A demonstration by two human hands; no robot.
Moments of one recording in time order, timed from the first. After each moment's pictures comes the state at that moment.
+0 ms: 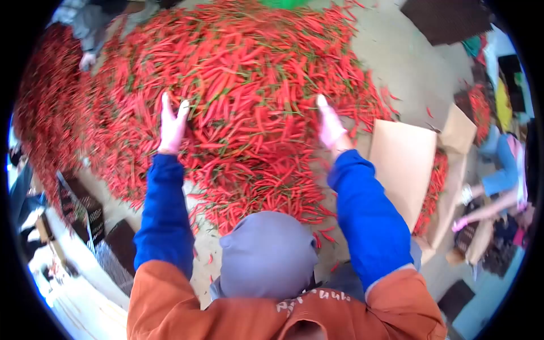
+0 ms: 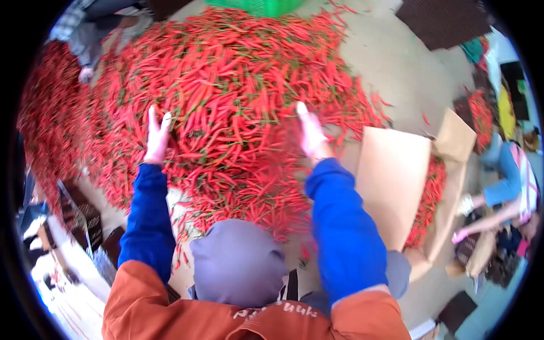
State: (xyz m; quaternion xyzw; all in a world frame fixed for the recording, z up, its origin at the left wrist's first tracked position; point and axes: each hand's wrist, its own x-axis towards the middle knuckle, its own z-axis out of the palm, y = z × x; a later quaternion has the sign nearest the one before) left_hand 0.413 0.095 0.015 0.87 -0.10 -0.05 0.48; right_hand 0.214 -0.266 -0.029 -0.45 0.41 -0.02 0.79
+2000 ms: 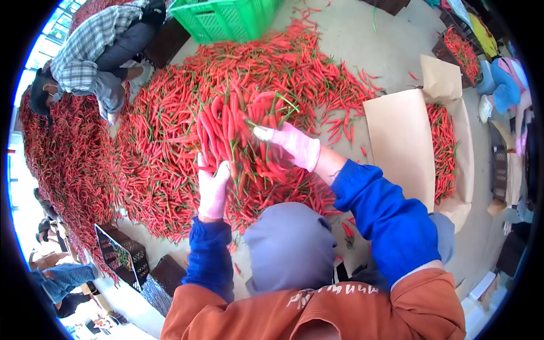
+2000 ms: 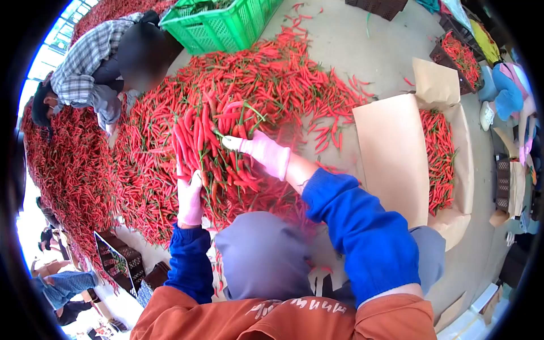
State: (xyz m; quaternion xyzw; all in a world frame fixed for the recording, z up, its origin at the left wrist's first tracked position) left_hand 0.249 0.050 0.178 0.65 -0.07 -0.26 0.71; right_hand 0.183 -0.155 0.177 -0.41 0.08 0.01 0.91
